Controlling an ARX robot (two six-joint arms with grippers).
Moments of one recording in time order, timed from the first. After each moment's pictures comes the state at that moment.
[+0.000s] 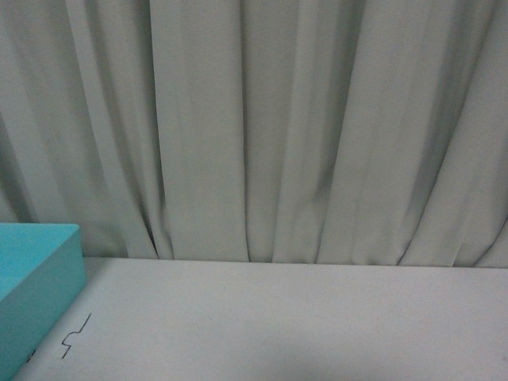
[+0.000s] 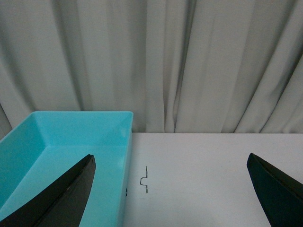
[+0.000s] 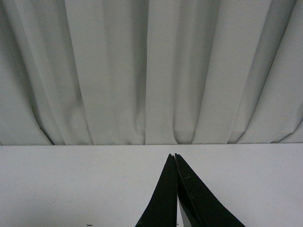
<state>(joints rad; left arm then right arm) 0.00 0.01 0.01 0.00 0.00 0.00 0.00 0.67 0.10 0.56 0.00 -0.02</state>
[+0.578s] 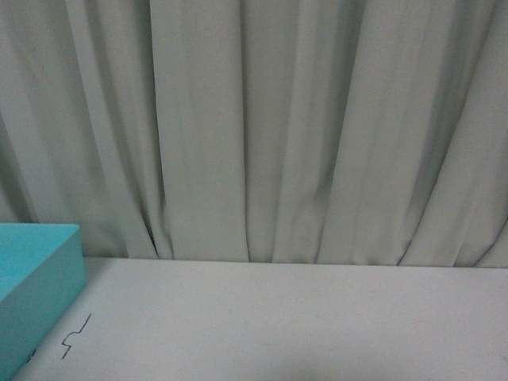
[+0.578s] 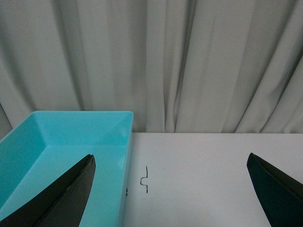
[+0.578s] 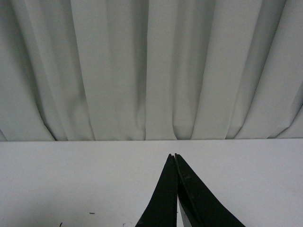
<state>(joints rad) 0.00 0.01 0.01 0.00 0.00 0.00 0.00 0.40 0.01 0.39 0.00 -0.02</state>
